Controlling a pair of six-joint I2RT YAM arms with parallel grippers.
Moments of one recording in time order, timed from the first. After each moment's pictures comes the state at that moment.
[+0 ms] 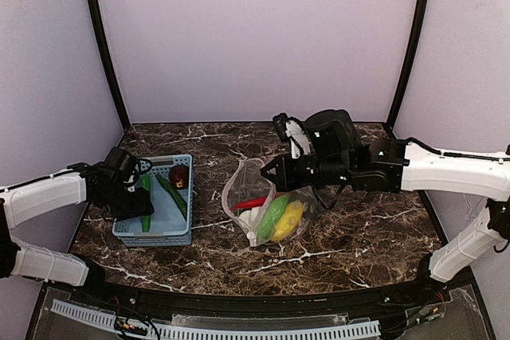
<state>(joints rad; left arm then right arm) -0.33 1.15 0.67 -0.67 -0.07 -0.57 1.08 1.42 1.18 -0.27 0.06 0.54</state>
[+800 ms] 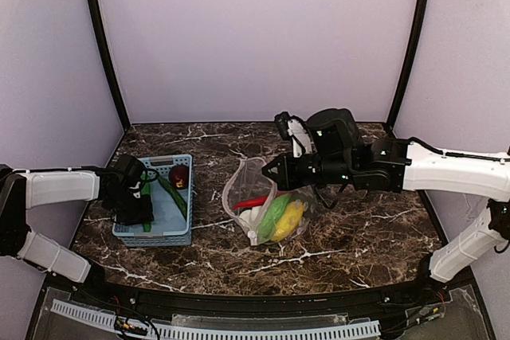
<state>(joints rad) -0.30 1.32 0.64 -0.57 -0.05 -0.56 1.07 1.41 1.17 -0.27 0.06 0.54</state>
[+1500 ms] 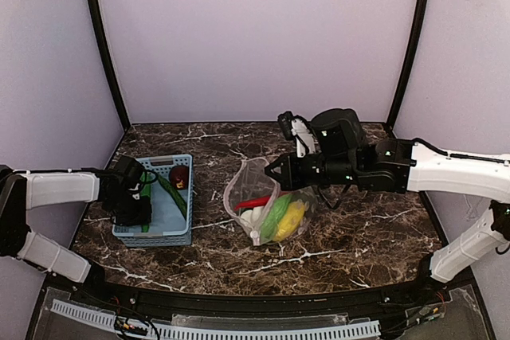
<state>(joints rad) -0.29 1.33 0.62 -0.55 -0.07 -0.55 1.07 1.39 1.16 -0.28 0.06 0.54</state>
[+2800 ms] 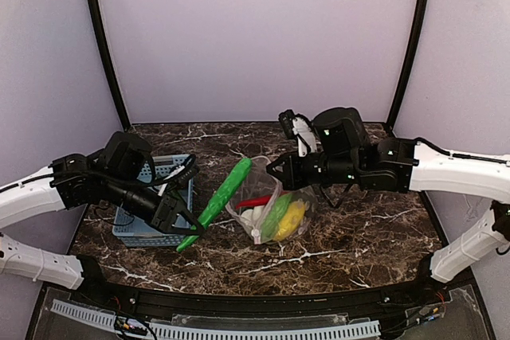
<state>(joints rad) -0.87 1.00 0.90 -0.69 0.58 -0.55 1.07 1.38 1.16 -0.28 0.07 0.50</state>
